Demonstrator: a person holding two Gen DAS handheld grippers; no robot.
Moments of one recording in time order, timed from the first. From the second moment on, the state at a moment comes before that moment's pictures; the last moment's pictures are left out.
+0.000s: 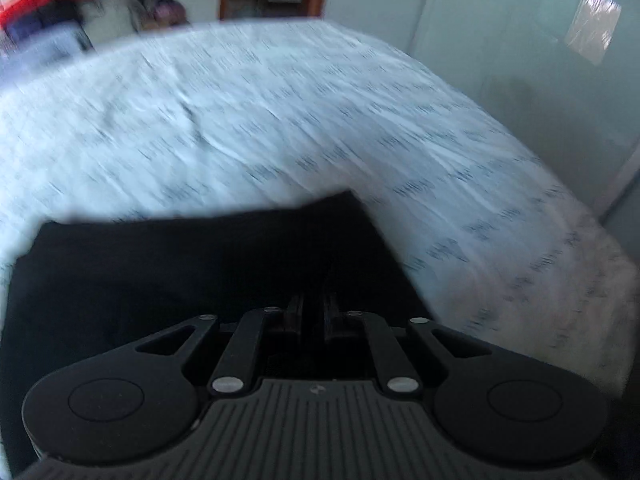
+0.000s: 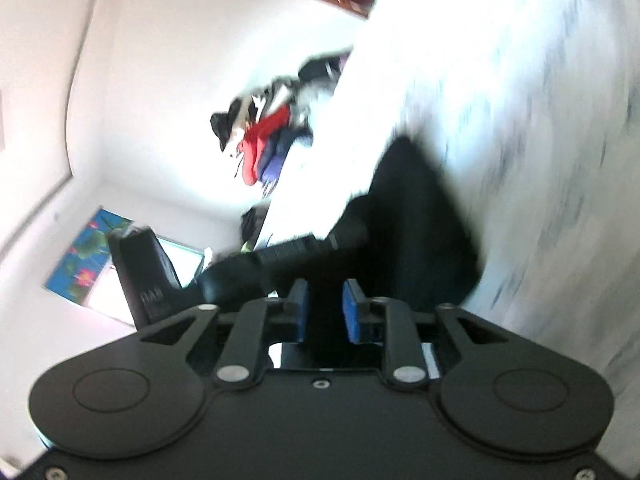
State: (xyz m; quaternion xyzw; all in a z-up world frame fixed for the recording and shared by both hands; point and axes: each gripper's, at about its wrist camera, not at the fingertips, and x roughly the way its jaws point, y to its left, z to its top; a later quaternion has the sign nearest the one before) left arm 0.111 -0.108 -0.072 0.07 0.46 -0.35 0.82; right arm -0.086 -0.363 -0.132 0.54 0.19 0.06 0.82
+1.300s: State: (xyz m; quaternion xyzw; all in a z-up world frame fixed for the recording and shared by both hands) left arm 0.104 0.065 -0.060 0.03 0.35 -0.21 0.91; right arm 0.084 -0.344 -0.103 0.28 0.41 0.13 0.86
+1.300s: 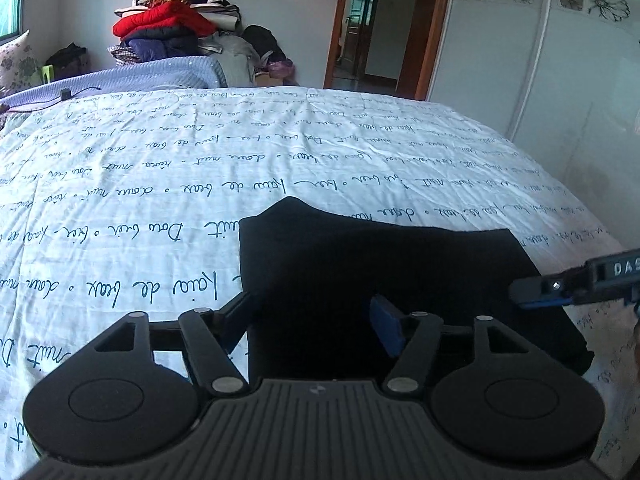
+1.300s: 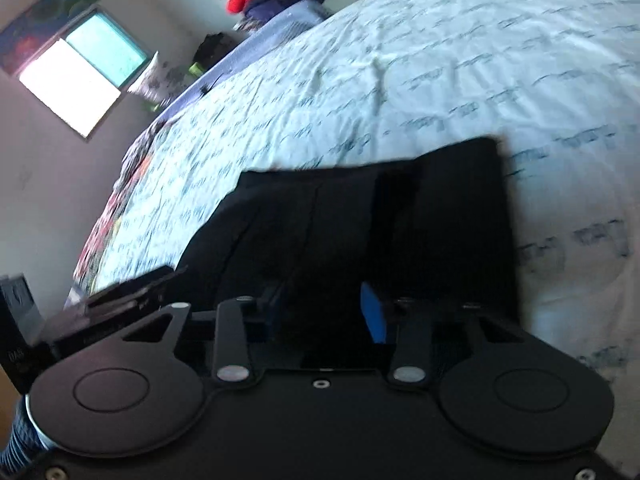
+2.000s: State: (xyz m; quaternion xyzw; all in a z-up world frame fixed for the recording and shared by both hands) left arm 0.092 0.048 -0.070 0.07 0.34 -0.21 0.91; right arm 0.083 -0.381 -0.132 0.41 0.47 0.15 0.76
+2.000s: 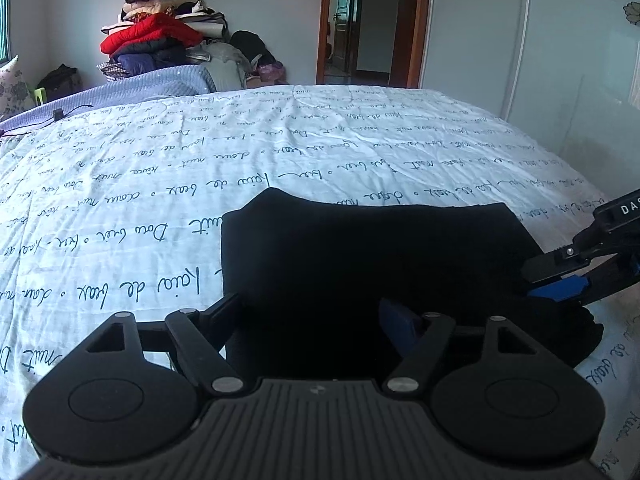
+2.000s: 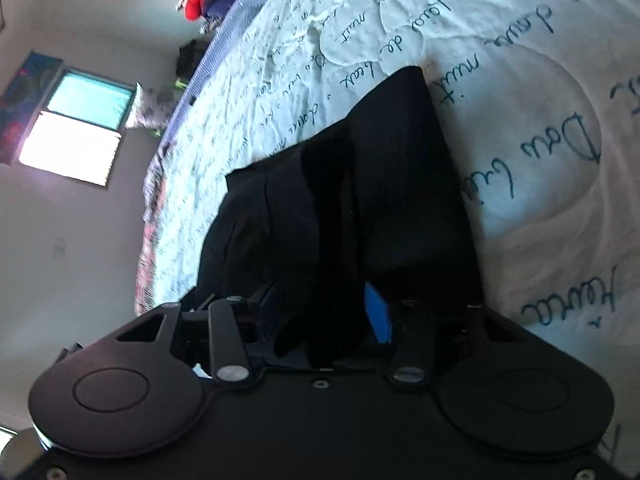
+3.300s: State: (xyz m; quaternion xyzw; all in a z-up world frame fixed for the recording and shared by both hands) left arm 0.093 0.047 -0.068 0.07 0.34 -0.22 0.91; right arm 0.112 -0.355 -0.150 0.49 0.46 0.23 0.71
